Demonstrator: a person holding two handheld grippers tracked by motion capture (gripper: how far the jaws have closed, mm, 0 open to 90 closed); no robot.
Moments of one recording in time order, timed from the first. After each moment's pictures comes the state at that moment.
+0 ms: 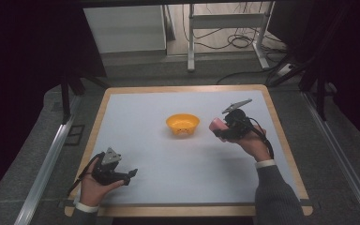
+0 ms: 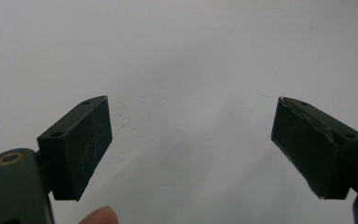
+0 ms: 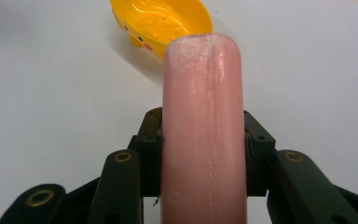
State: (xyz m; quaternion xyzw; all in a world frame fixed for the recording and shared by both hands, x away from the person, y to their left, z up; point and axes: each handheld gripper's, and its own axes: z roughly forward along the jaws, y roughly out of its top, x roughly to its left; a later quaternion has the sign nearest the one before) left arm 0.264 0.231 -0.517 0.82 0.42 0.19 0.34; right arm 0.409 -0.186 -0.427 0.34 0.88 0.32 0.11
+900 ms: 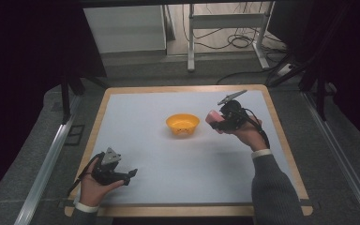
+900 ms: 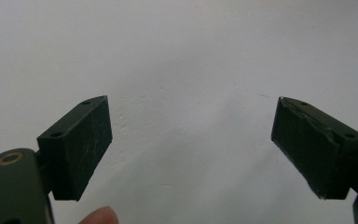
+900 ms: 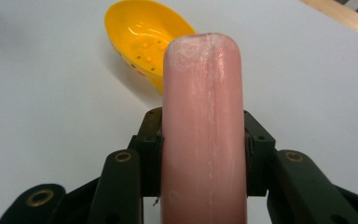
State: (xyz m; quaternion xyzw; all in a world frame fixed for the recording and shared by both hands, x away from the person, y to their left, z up) left arm 0.264 0.232 -0.517 0.82 0.42 0.18 0.34; right arm 0.433 -0.173 -0.416 0.33 0.88 0.32 0.11
